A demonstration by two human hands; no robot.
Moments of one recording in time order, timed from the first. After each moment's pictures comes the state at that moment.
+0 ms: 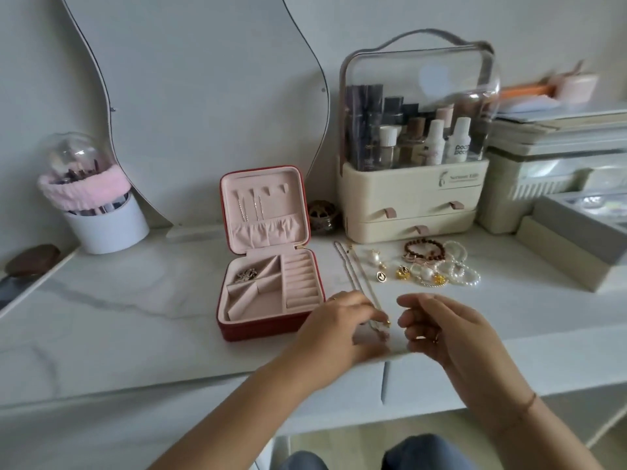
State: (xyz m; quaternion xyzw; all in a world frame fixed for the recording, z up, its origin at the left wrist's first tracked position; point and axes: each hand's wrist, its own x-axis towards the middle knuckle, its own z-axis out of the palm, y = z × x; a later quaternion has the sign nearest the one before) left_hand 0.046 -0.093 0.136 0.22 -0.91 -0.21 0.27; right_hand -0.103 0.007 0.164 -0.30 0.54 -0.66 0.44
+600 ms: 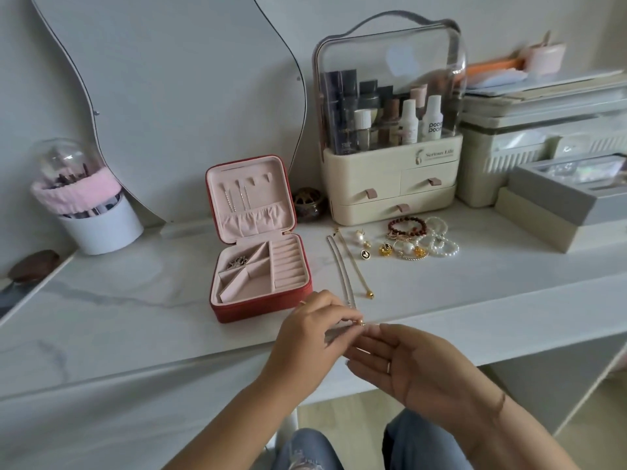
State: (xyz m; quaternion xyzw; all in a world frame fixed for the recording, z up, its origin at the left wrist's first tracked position) left_hand 0.063 -0.059 0.116 0.23 -0.87 -0.16 0.40; right_hand -0.076 0.037 0.139 -0.11 0.38 -0.58 0.71
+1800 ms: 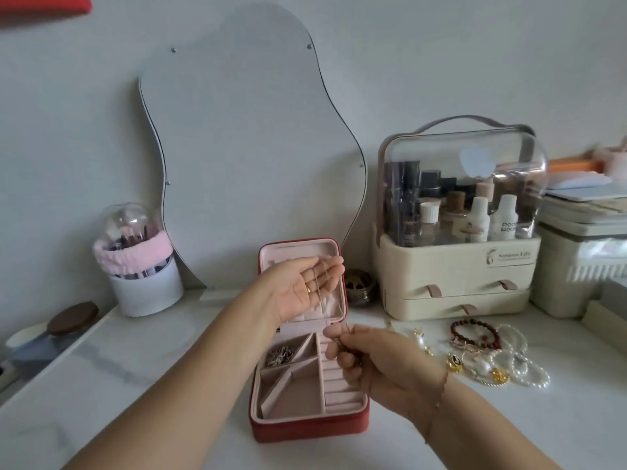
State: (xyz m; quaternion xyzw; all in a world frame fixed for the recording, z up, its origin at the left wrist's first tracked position) left_hand 0.075 -0.220 0.266 0.34 -0.38 -0.77 0.39; right_hand -0.038 -0.121 0.208 -0.30 0.42 -0.52 0.68
